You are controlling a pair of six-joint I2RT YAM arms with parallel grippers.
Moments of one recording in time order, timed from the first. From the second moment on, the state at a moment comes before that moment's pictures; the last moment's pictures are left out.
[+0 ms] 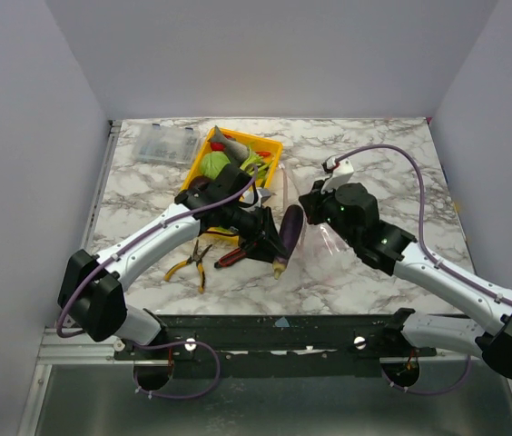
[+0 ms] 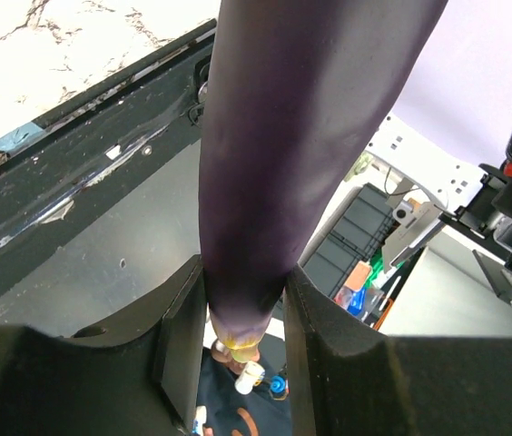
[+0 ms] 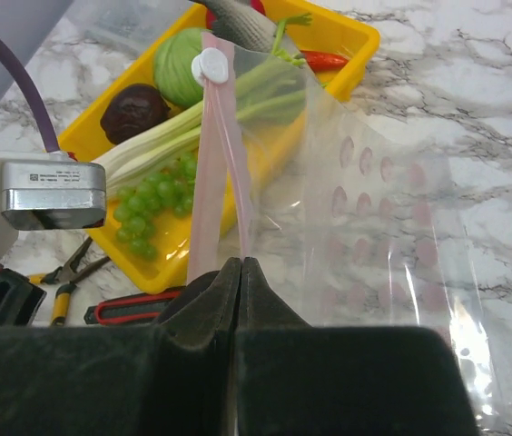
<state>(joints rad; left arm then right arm) -0.68 1.43 1.17 -0.68 0.84 -1.02 0.79 1.11 0.87 -0.06 0.29 0.29</state>
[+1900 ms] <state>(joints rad) -0.67 1.38 1.19 -0.46 0.34 -0.98 0.84 1.12 1.00 -0.23 0.14 0.93</state>
